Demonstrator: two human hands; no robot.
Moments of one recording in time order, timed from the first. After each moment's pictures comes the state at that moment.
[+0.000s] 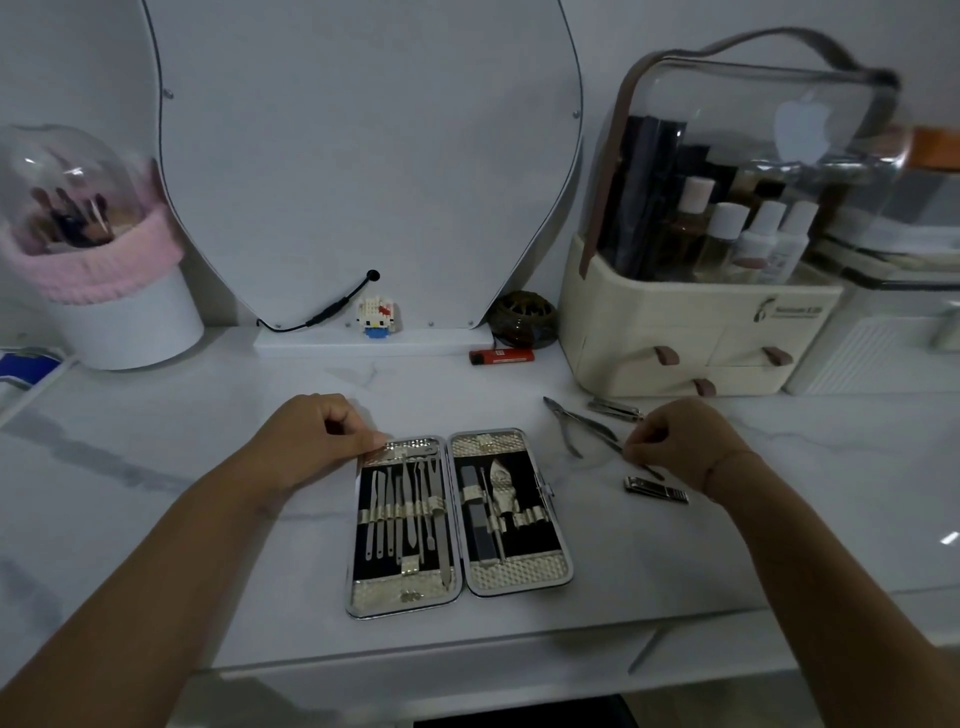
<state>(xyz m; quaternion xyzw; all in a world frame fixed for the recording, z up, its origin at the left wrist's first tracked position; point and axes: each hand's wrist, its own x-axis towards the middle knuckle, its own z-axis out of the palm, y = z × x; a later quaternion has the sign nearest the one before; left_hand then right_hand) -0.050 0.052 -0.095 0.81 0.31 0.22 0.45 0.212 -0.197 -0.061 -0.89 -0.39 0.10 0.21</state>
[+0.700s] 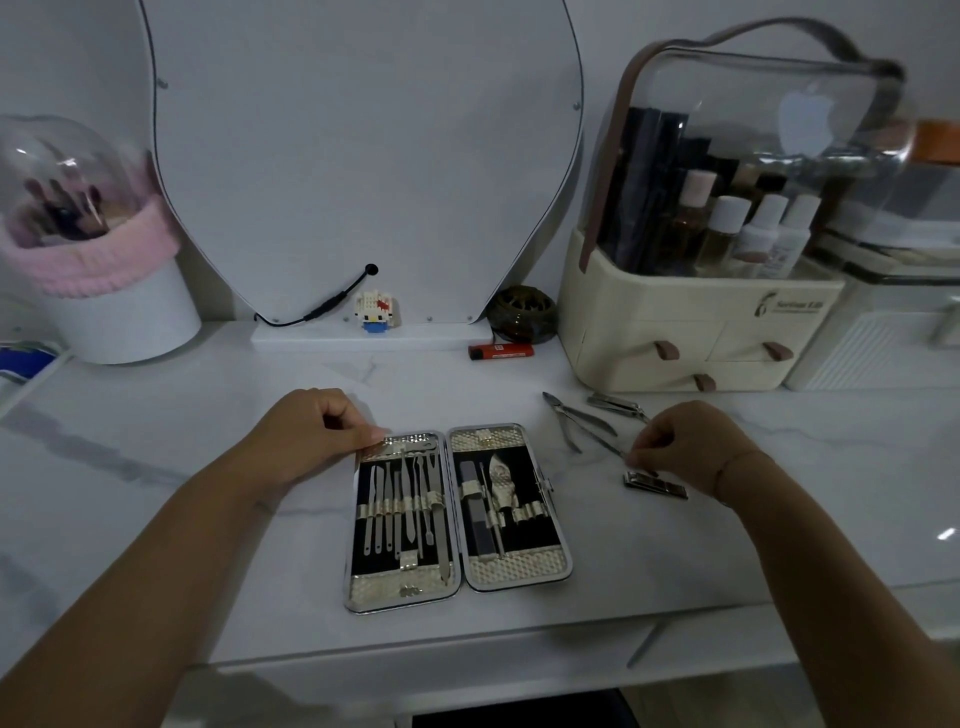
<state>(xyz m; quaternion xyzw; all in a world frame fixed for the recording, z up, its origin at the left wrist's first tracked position) -0.051 0.054 -0.097 0.81 0.30 0.22 0.46 0.208 -0.205 -0.059 -0.90 -0.39 0.10 0.18</state>
